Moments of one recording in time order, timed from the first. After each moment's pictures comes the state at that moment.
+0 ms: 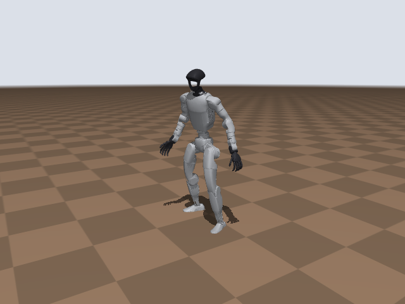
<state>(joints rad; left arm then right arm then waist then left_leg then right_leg) 0.16 0.54 -0.16 1.02 -0.03 -0.05 0.27 0.00 -0.24 0.07 0.91 0.55 -0.13 -0.39 0.21 -0.10 0.22 -0.10 0.19 0.32 0.24 -0.31 -0.05 -0.02 -0.31 -0.37 0.25 -0.15 0.18</state>
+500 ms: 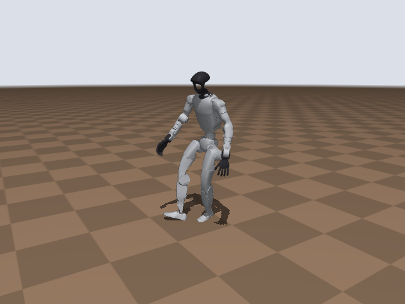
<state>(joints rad) -0.20 0.59 -0.34 1.01 0.18 -0.01 -0.16 -0.43 -0.44 0.33 0.98 0.44 -0.06 -0.11 0.21 0.00 0.48 0.04 -0.05 0.41 0.42 -0.42 -0.05 -0.29 -0.16 -0.52 0.35 -0.18 0.10</state>
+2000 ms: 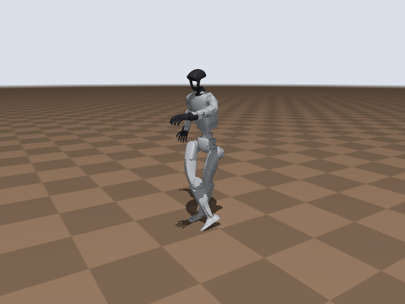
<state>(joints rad) -1.16 1.08 -0.82 0.80 0.09 -0.10 0.16 0.24 -0.57 0.00 1.30 0.79 -0.08 -0.10 -0.22 0.04 0.28 -0.02 -0.22 0.06 0.06 -0.28 -0.21 -0.31 0.23 -0.68 0.42 0.10 0.25</state>
